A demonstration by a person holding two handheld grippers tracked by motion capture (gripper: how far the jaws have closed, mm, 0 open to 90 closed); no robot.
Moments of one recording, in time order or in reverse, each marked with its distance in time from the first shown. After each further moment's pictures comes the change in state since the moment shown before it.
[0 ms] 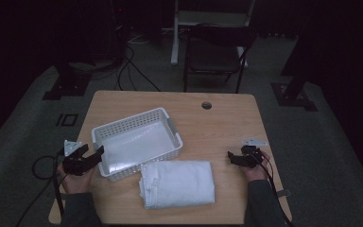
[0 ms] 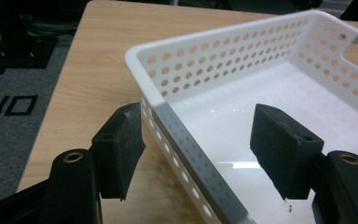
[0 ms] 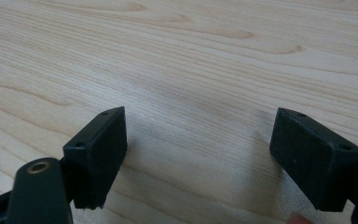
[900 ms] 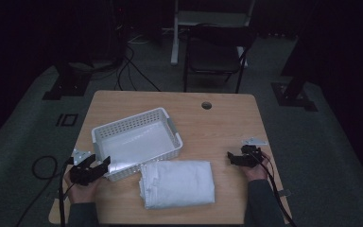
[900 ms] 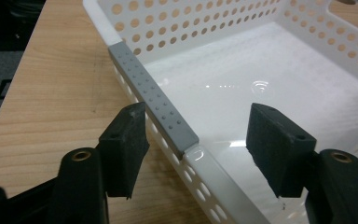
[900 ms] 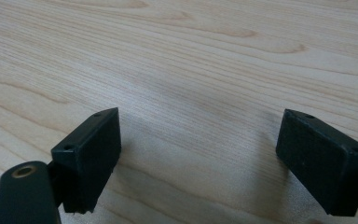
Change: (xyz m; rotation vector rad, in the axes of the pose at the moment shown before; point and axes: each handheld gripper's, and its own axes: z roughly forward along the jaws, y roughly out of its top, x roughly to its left) left arm -0.020 -0.023 -0.005 0.082 -0.014 0.023; right arm -0.002 0.001 0.001 0.011 0.010 -0.010
